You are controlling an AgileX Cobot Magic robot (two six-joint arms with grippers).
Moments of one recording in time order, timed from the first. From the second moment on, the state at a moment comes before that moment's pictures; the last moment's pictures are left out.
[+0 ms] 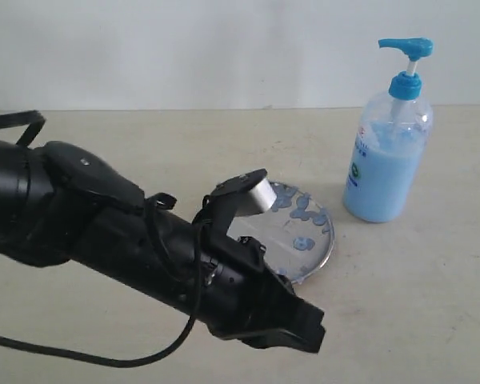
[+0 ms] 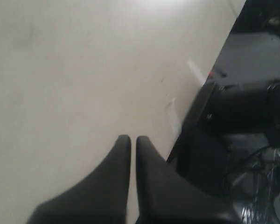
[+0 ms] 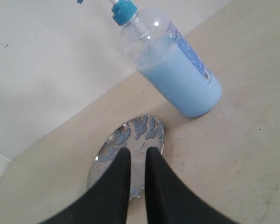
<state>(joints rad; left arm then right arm) -0.82 1.70 -0.86 -1.41 0.64 1.01 0.11 0.01 0.00 0.13 0.27 0.62</state>
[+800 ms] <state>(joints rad) -0.79 2.22 -1.80 0.18 1.18 0.14 0.11 0.01 0.00 0.12 0.27 0.62</state>
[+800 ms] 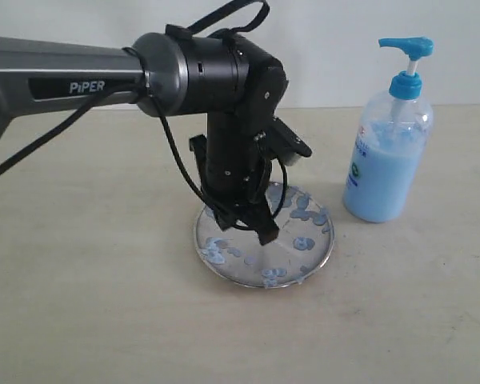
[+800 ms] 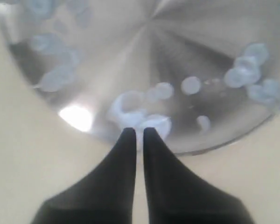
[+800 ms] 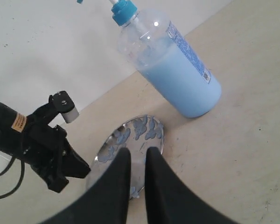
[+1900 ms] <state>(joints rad) -0.78 2.22 -1.83 0.12 0.96 0.56 0.11 0.01 0.00 0.12 0.27 0.62</state>
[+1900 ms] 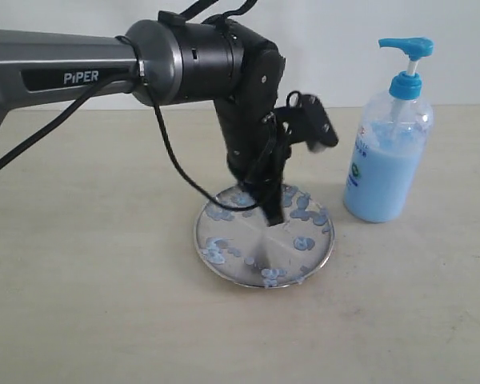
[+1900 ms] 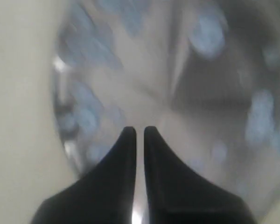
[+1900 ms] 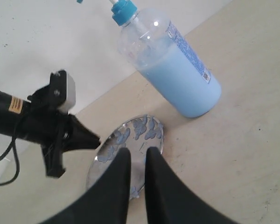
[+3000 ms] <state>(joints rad) -0.79 2.23 -1.84 0.26 1.05 0.26 0.11 0.01 0.00 0.12 0.27 0.62</state>
